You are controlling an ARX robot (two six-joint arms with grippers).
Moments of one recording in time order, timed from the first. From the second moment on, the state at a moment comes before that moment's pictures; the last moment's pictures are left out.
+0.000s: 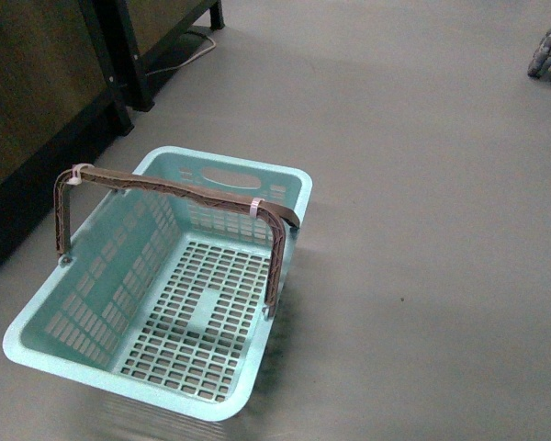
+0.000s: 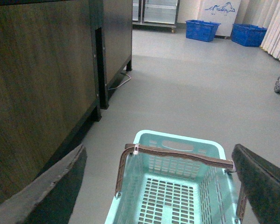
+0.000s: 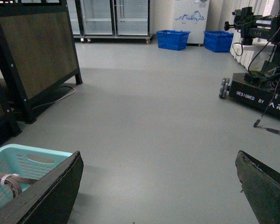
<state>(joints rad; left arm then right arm) 0.00 0.00 0.02 0.00 0.00 -0.01 0.00 0.00 0.01 0.00 0.00 0.00</state>
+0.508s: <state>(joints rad) 0.00 0.00 0.02 0.00 0.00 -0.01 0.00 0.00 0.01 0.00 0.00 0.00</state>
